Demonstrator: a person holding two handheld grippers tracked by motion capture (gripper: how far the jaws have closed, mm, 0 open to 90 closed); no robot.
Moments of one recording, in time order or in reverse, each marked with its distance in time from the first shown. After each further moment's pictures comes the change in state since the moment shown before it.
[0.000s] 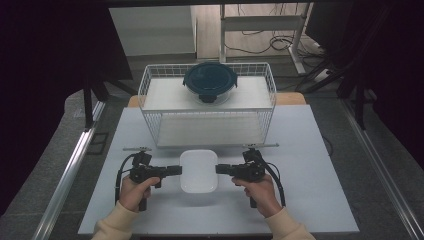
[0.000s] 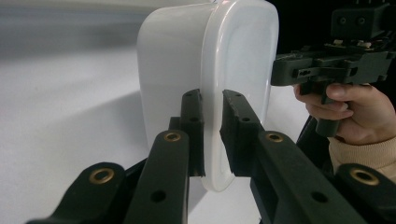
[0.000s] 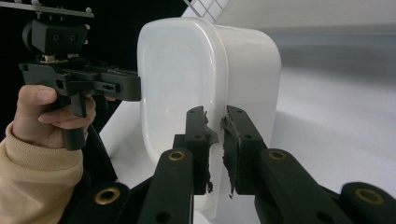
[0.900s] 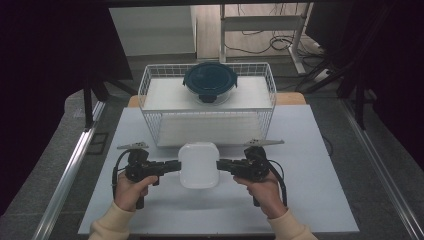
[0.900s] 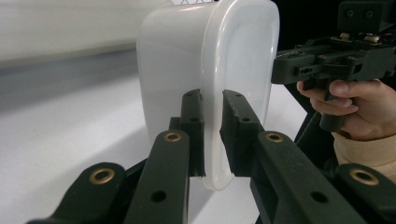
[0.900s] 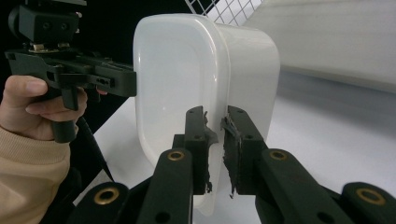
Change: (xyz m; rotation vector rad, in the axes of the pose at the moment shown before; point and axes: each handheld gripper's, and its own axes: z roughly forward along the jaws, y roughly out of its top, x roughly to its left) left arm -0.029 0.012 -0.016 -0.050 0.022 0.126; right arm 0.033 0.012 -0.022 -0.057 -0.050 -0.150
